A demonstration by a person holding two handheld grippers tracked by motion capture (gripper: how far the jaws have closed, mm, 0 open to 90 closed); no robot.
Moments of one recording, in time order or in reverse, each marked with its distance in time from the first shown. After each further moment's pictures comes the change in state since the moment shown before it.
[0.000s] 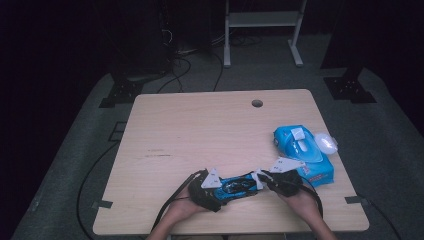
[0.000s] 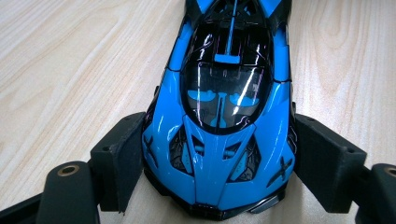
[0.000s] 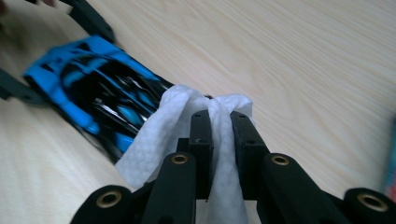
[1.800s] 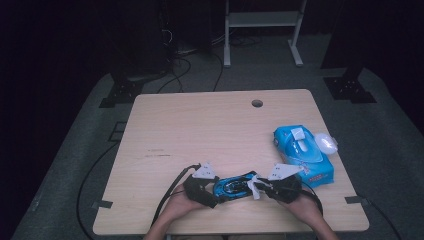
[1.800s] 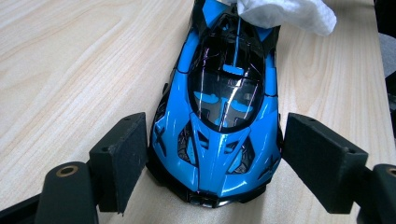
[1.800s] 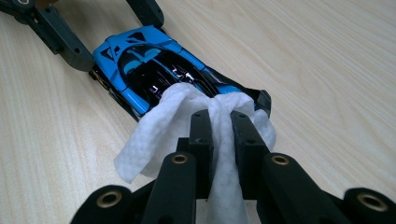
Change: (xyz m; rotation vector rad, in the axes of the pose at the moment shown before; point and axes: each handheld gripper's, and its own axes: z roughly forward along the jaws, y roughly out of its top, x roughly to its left) left arm 0.016 -0.002 -0.011 -0.055 -0.114 -0.168; right arm 0.009 -0.005 -0.005 0.007 0.117 -0.058
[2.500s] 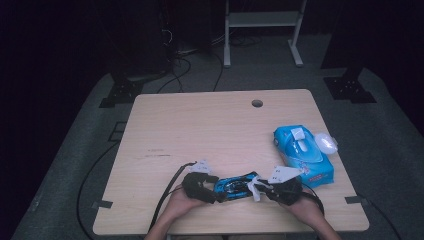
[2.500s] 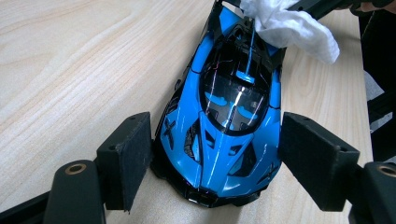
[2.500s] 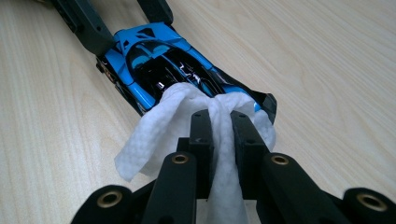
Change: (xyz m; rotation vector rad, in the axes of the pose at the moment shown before) left arm 0.011 -0.003 0.000 -0.038 -0.051 -0.145; right arm 0.004 -0.002 -0.002 -0.006 -0.002 -0.044
